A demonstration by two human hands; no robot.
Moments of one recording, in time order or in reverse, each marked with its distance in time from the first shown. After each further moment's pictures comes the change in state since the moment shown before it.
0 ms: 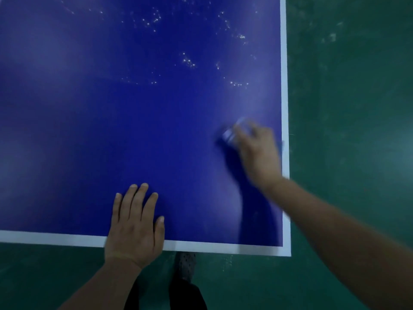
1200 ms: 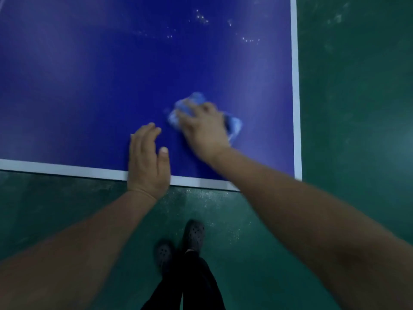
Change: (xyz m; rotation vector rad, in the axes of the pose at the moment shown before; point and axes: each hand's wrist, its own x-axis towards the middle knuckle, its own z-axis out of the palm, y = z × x) left_hand -0.008 -0.010 -0.011 -0.549 0.318 -0.053; right_hand -0.041 -0.146 0.061 -0.101 -0.089 -0.103
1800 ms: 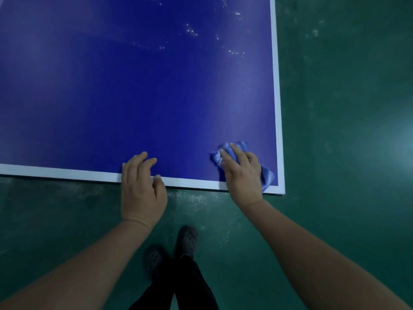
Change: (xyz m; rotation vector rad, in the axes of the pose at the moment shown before) left_hand -0.052 0.007 -0.008 0.032 -0.047 -0.134; right_hand -0.137 0.041 -0.025 -0.063 0.052 0.317
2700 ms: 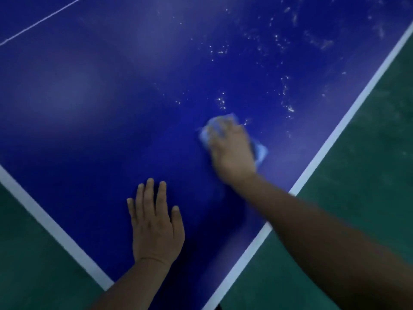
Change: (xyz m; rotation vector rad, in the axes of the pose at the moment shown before) left_hand 0.136 0.177 0.161 0.248 0.242 -0.653; right_hand 0.371 0.063 0.055 0.187 -0.192 -0.925
